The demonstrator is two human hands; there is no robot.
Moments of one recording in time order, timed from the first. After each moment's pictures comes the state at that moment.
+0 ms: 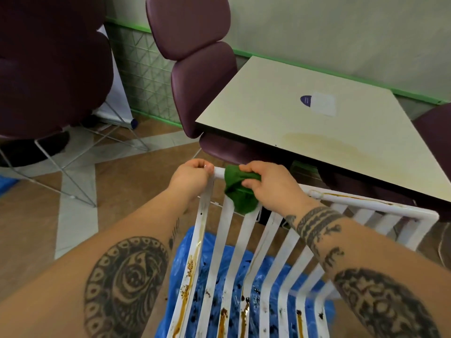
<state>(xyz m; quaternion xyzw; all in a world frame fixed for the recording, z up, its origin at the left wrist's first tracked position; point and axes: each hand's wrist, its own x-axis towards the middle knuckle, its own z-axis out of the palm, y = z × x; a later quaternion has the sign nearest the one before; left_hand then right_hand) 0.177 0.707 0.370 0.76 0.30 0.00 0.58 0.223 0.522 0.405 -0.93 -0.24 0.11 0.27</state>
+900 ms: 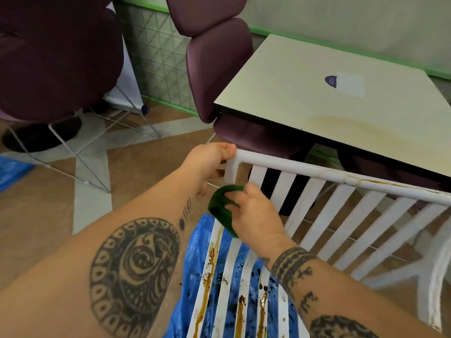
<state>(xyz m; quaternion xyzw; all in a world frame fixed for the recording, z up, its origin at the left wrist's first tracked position) 0.171 0.724 0.377 0.65 0.32 -0.08 0.69 0.151 0.575 0.301 -0.93 -0.29 0.02 0.22</state>
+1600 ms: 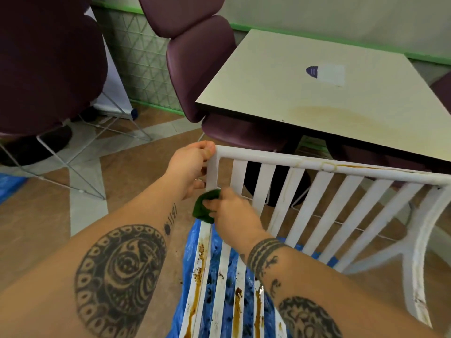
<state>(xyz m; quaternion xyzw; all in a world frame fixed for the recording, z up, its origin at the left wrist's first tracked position) 0.169 0.714 0.362 0.62 0.33 -0.03 0.71 0.139 0.573 0.300 -0.93 -0.32 0.11 0.14</state>
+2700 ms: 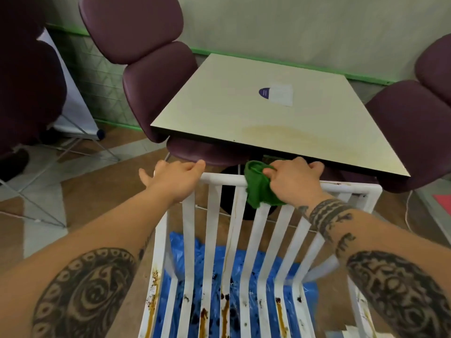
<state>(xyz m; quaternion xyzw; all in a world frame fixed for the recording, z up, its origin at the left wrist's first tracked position) 0.200 0.646 0.390 0.96 0.19 -0.09 0.20 0.256 0.403 0.402 -1.00 -0.06 0.04 0.05</state>
